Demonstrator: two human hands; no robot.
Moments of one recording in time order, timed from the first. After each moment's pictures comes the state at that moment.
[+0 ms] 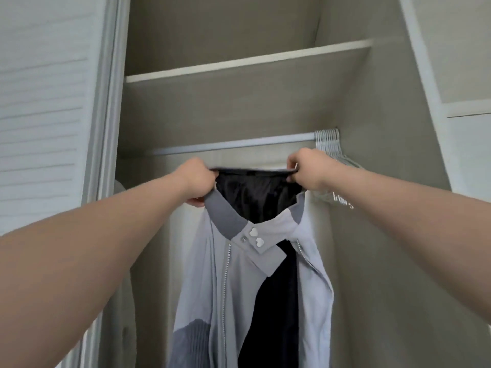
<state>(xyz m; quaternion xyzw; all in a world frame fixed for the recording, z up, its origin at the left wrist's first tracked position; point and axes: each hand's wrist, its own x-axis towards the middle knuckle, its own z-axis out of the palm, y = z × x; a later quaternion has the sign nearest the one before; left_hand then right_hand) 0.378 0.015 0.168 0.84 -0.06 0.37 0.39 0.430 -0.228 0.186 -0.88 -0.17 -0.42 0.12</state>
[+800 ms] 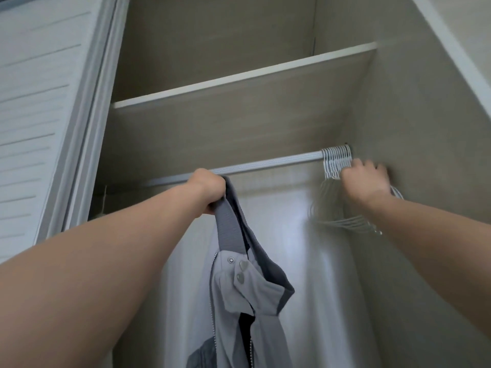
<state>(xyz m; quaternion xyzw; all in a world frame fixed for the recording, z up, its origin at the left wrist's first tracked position) 0.456 -0.006 0.210 0.78 -0.05 0.39 0.49 0.548 -0.302 0.200 -0.82 0.13 -0.55 -0.08</state>
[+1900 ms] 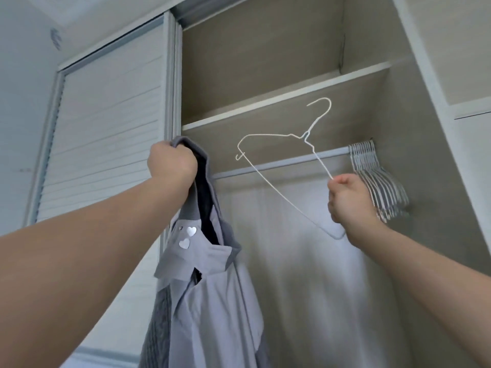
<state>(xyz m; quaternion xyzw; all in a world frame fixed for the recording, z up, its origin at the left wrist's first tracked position) 0.248 0.048 0.210 0.60 0.08 0.66 0.44 0.378 -0.211 0.124 -0.55 -0.25 -0.34 0.72</state>
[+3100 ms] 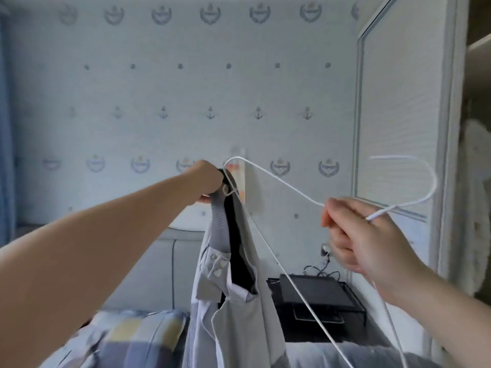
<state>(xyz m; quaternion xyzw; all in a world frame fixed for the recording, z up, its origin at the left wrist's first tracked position) -0.357 -0.195 0.024 0.63 0.62 0.43 0.15 -0.097 -0.318 -0.066 -0.29 -0.66 0.34 0.60</state>
